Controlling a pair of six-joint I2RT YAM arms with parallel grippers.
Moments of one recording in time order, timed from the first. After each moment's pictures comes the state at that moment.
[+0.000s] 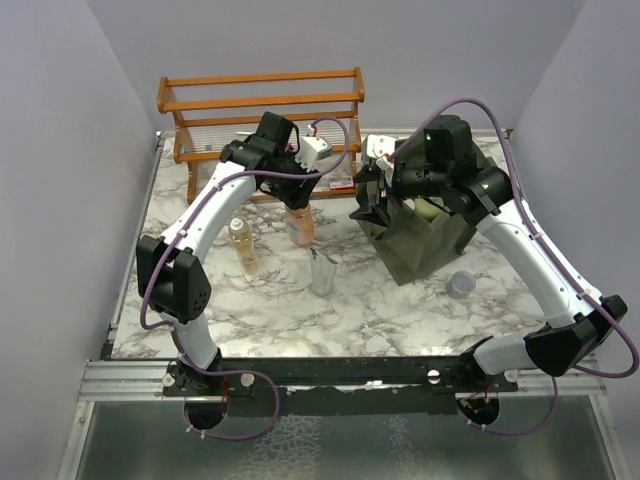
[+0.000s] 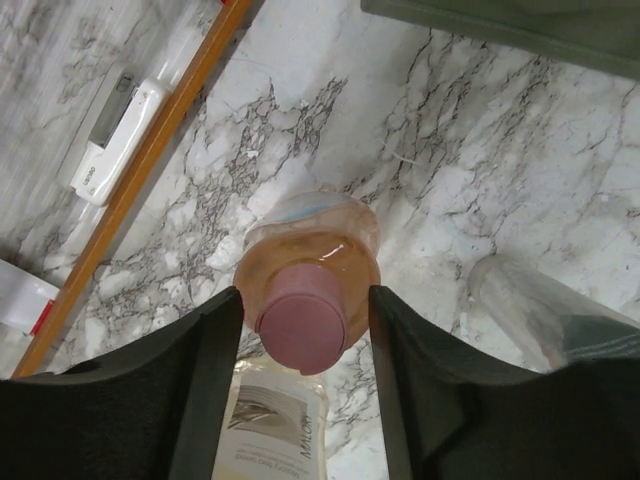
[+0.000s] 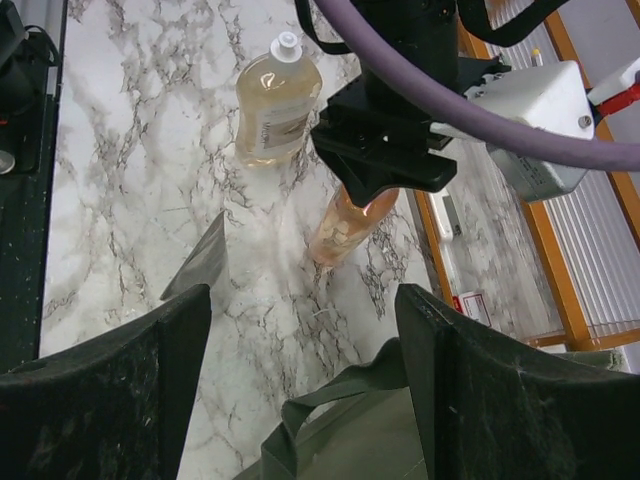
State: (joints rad) left arm -0.43 1.77 1.73 -0.93 0.30 0.35; right arm 0.54 1.40 1.59 -0.69 -0.75 -0.62
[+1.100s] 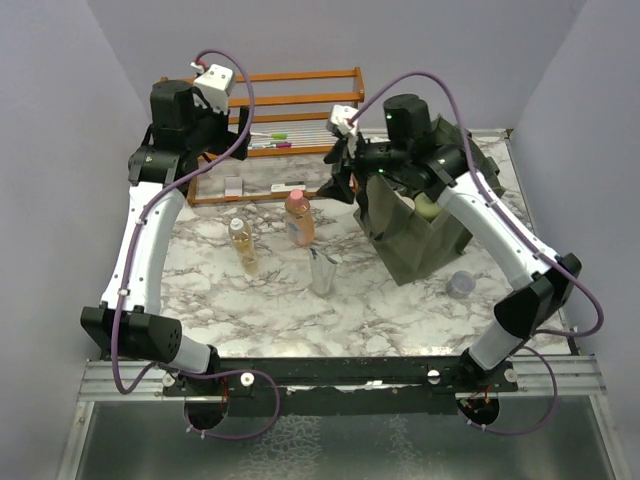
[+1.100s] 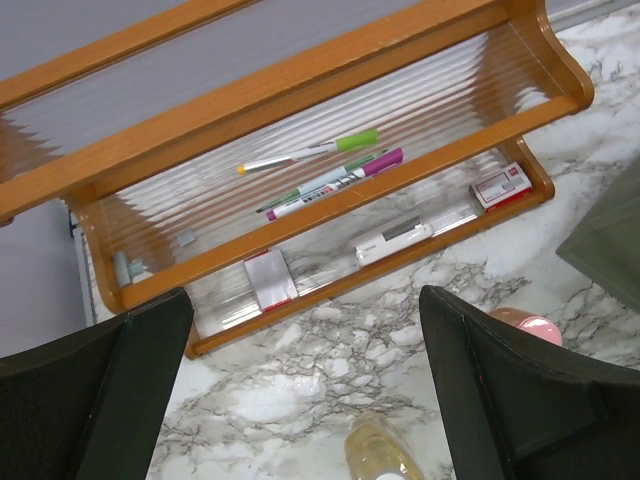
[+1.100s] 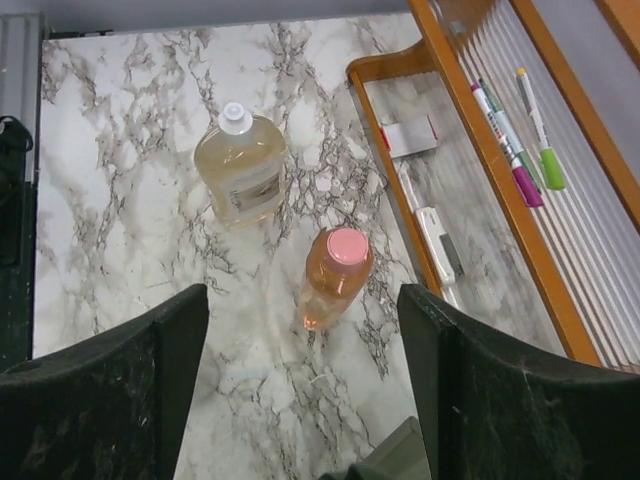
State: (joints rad) left arm -0.14 1.47 1.74 -0.66 0.17 0.16; right arm 0.59 1.62 1.78 -0.58 -0.71 -0.43
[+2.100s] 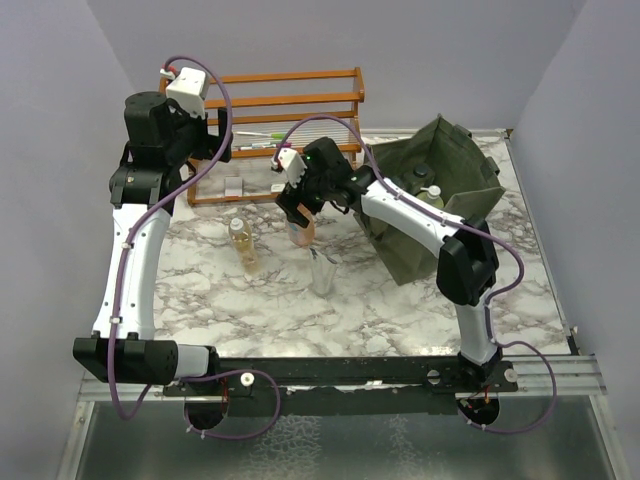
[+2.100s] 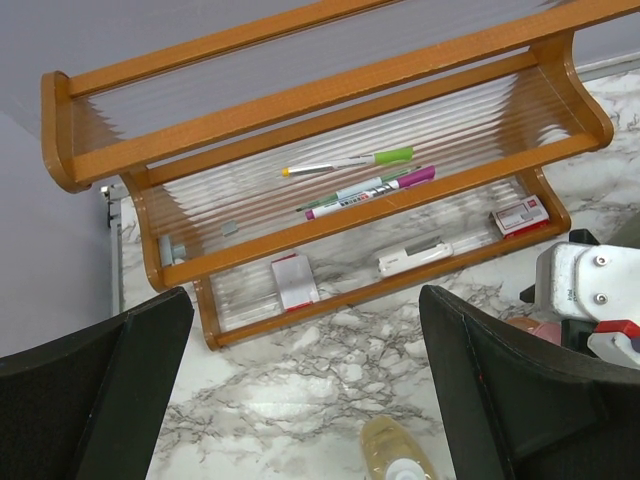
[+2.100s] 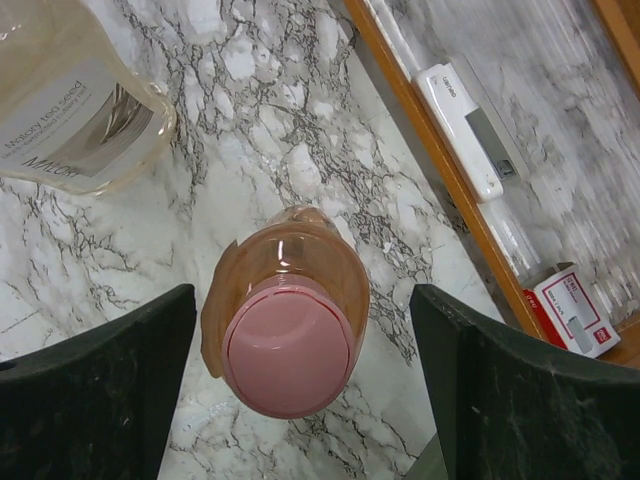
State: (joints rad) left arm -0.05 1.33 1.63 -0.58 0.17 0.11; right arm 0.77 2.04 1.84 -0.49 -0.21 -0.32
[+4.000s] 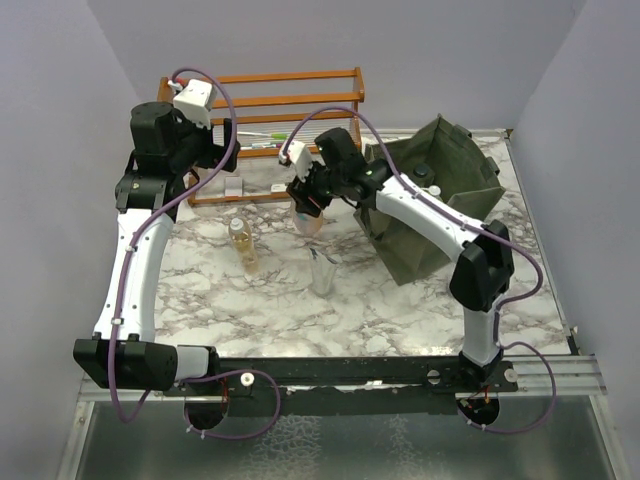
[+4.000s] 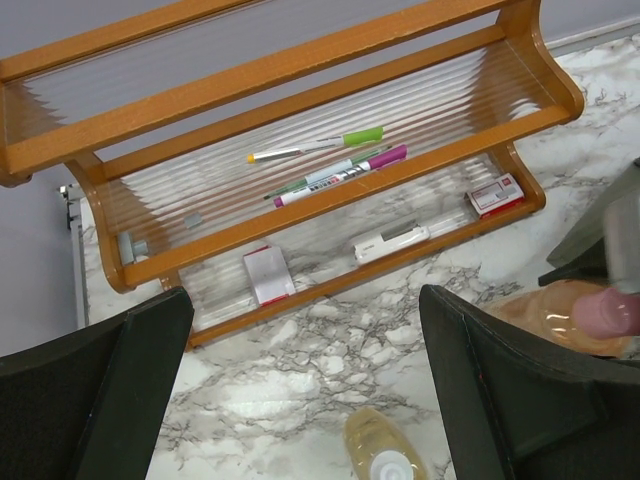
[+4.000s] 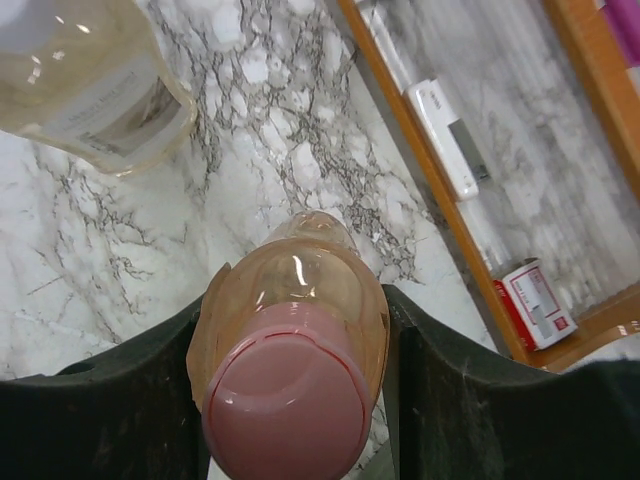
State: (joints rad) left arm -0.04 1.30 1.53 -0.53 0.23 0.11; right arm 0.75 1.98 1.83 -0.54 -0.26 -0.36
